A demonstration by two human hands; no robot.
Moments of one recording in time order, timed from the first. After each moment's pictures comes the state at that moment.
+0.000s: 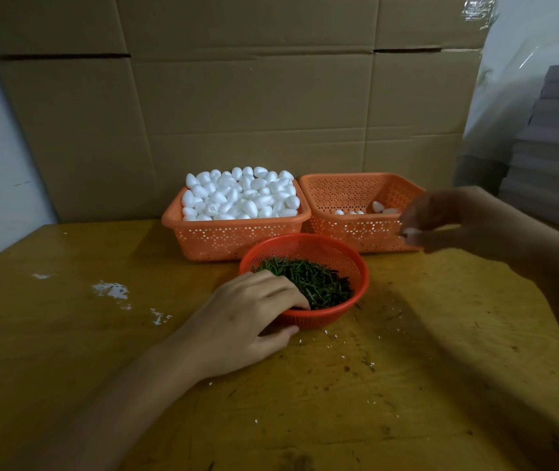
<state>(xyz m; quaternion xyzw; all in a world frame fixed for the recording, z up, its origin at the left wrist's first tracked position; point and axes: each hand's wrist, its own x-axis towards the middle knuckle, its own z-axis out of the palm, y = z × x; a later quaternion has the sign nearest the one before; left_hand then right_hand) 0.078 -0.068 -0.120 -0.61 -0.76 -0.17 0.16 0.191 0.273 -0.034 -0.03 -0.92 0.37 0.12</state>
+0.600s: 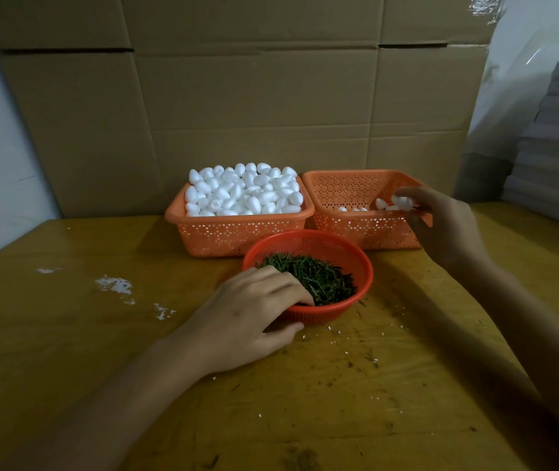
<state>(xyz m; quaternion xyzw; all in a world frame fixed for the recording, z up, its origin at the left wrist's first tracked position) 0.079 -0.068 -0.120 -0.60 -0.76 -0.16 0.16 0.140 0.270 -0.088 -0.11 -0.90 0.14 0.39</state>
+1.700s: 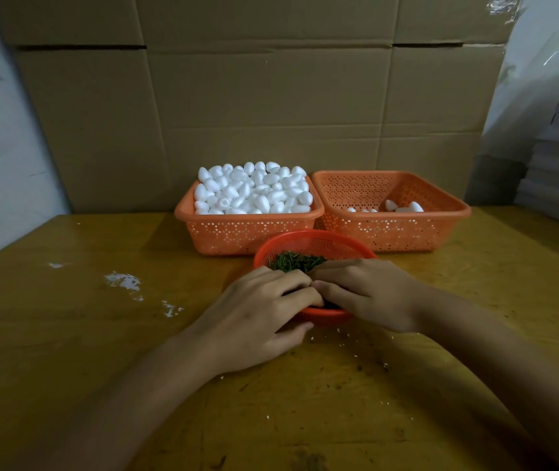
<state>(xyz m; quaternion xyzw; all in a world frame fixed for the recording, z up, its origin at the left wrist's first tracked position) 0.080 -0.066 -0.124 -0.61 -0.75 -0.15 0.20 0.153 0.153 -0.091 0.16 -0.98 0.08 0.05</state>
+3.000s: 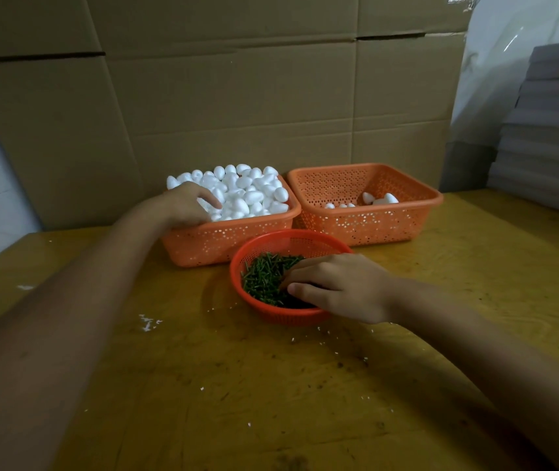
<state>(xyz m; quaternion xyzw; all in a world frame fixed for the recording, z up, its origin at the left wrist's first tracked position) -0.079 -0.051 -0.034 -0.25 -0.93 -0.26 -0.06 0.147 0.155 -0.092 0.13 -0.99 0.08 0.04</state>
